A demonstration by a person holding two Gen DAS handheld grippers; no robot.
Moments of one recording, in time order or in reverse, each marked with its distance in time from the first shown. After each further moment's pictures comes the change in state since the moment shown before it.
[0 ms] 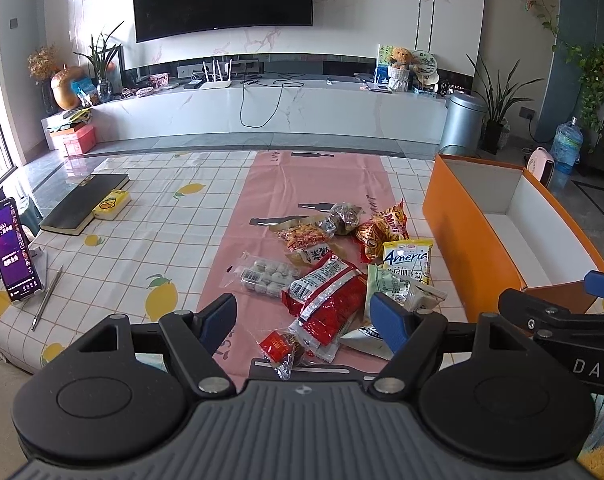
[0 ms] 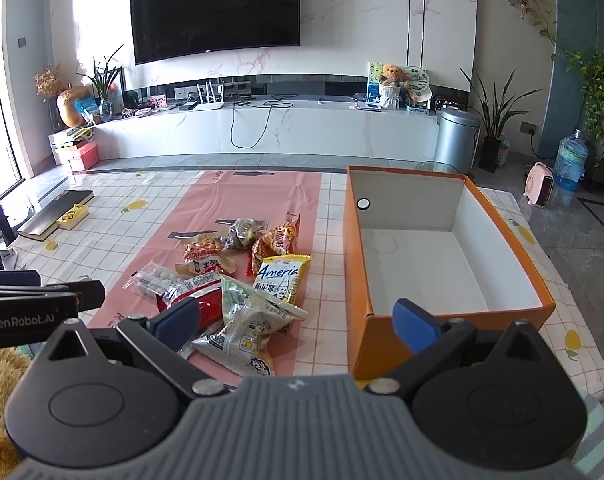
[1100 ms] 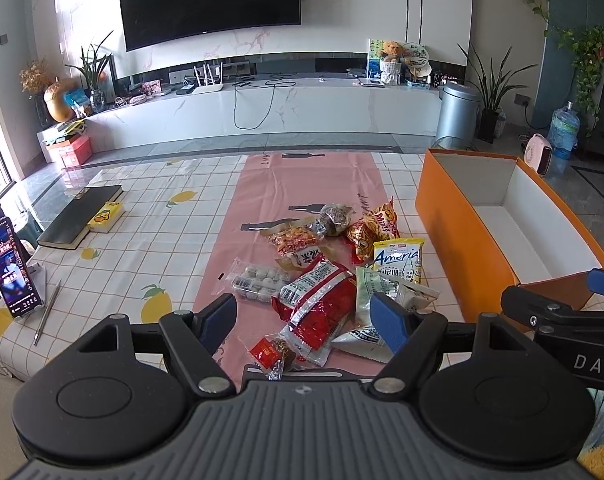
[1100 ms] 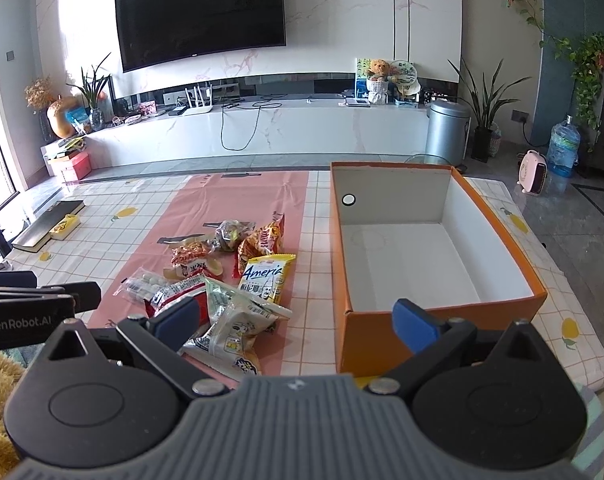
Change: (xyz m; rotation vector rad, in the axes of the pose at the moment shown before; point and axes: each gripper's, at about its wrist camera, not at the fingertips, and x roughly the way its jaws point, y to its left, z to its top) left arm 0.000 -0.017 0.007 0.042 0.006 0.008; right arm 0.001 -0.019 -0.002 0.050 0.001 -0.009
